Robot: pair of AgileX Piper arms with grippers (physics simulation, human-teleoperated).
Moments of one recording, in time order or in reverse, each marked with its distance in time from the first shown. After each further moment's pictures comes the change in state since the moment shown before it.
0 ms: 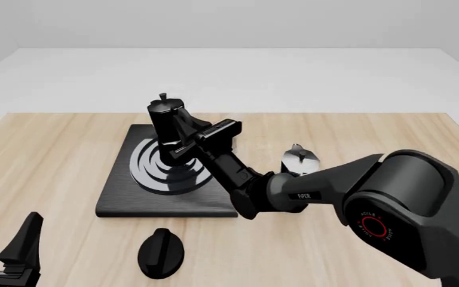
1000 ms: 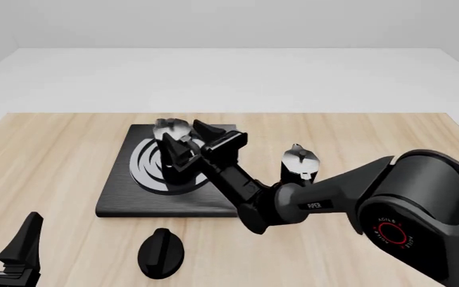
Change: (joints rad) left arm 0.000 0.000 0.000 0.000 0.000; right arm 0.024 -0.059 0.142 -0.048 0.048
